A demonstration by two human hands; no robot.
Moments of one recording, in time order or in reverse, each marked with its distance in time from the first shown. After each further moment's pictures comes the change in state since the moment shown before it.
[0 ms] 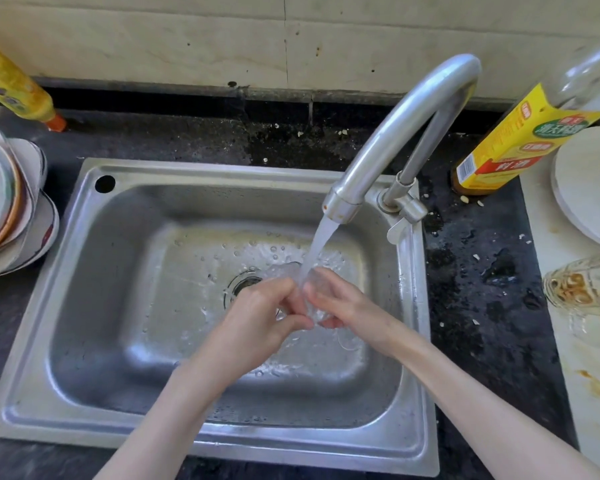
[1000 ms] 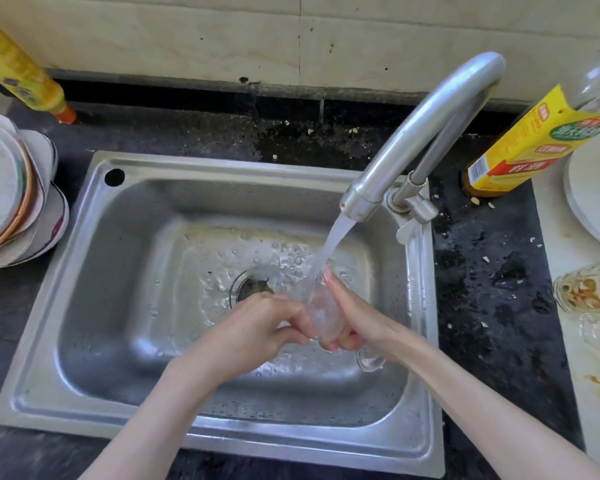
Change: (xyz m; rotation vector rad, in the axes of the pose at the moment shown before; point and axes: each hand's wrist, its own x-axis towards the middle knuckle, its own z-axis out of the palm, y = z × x) left_hand -0.003 -0.022 -0.004 0.060 -0.249 0.111; right_hand 0.003 0.004 0.008 -0.009 -0.061 0.171
